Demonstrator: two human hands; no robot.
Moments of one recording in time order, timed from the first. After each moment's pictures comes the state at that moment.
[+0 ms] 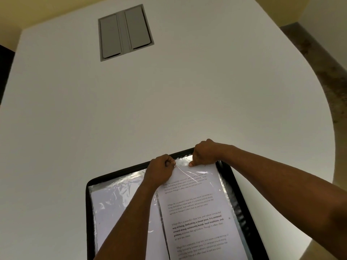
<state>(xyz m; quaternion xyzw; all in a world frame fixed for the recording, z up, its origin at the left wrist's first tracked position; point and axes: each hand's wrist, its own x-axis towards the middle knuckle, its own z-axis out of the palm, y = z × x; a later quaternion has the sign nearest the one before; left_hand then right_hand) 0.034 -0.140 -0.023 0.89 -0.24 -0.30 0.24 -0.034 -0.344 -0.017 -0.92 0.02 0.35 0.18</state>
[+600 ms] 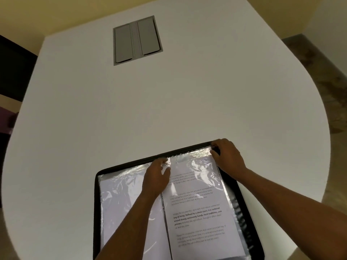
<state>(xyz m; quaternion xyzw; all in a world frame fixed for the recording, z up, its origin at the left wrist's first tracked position) -0.006 -0.094 -0.018 0.91 -0.18 -0.22 0.30 -0.122 -0.336 -0.036 -0.90 0.30 -0.04 0.32</state>
